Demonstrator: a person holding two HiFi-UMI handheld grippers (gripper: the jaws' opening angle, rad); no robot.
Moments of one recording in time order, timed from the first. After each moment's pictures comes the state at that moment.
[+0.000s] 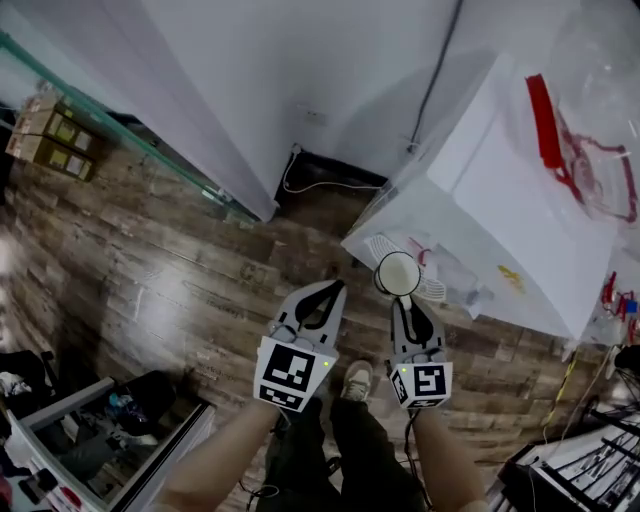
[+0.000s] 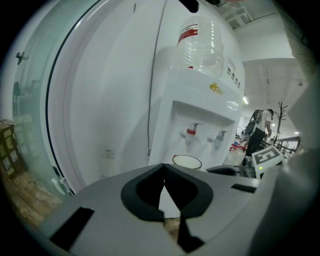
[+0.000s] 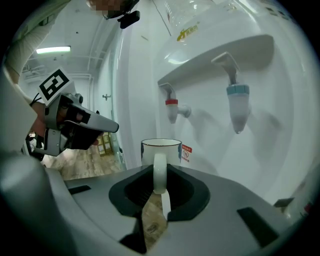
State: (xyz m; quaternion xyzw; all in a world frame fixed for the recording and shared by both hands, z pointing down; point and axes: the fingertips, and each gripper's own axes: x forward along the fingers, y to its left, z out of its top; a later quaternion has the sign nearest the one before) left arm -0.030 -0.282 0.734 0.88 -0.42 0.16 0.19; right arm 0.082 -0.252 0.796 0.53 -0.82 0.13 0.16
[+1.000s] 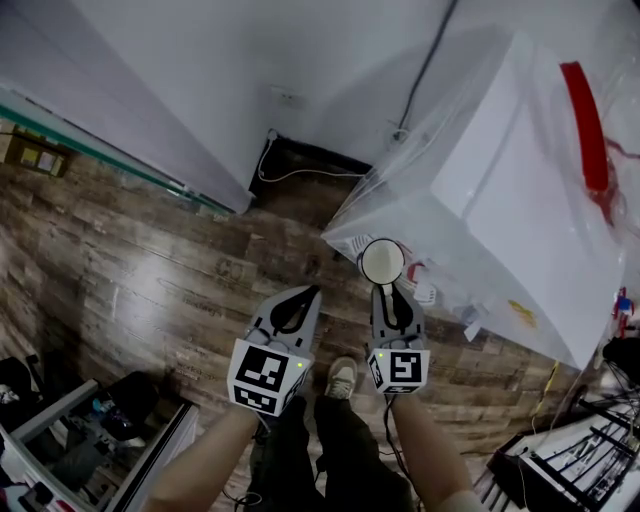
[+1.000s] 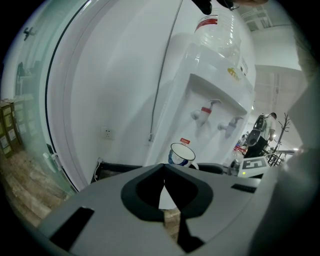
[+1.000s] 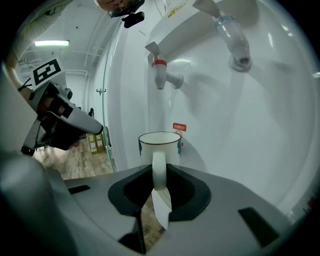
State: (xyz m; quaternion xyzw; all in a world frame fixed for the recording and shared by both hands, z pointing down) left arm -0.030 -0.289 0.801 0.86 -0.41 0.18 0.27; right arm 0.090 -0.290 0.858 0.56 -0.80 0.13 0.16
